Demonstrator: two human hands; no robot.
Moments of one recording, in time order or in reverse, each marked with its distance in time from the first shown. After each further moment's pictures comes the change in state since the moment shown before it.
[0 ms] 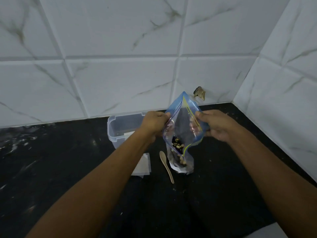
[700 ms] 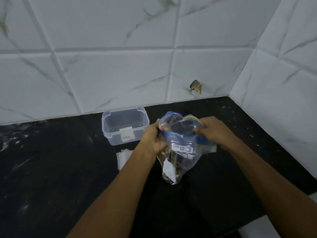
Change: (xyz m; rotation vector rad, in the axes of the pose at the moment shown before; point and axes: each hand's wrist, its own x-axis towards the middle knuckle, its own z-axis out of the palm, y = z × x) left_hand -0.005 -0.043 0.022 -0.926 -0.139 -0.402; right_hand -0.009 0.037 -0.009 -0.788 0.112 -0.206
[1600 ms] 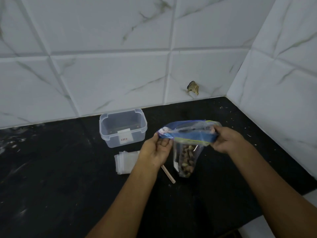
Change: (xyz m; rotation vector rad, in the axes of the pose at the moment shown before) left_hand -0.019 -0.024 -0.010 -0.323 0.108 0.021; right_hand 0.010 0.039 0.004 1.369 0.180 0.744
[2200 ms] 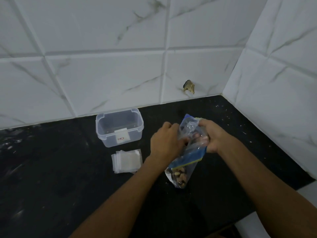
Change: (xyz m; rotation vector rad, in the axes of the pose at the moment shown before) left_hand 0.003 -0.028 0.013 2.229 -0.044 1.110; right_hand -0.018 0.006 0.011 -0.251 -0.275 0.152
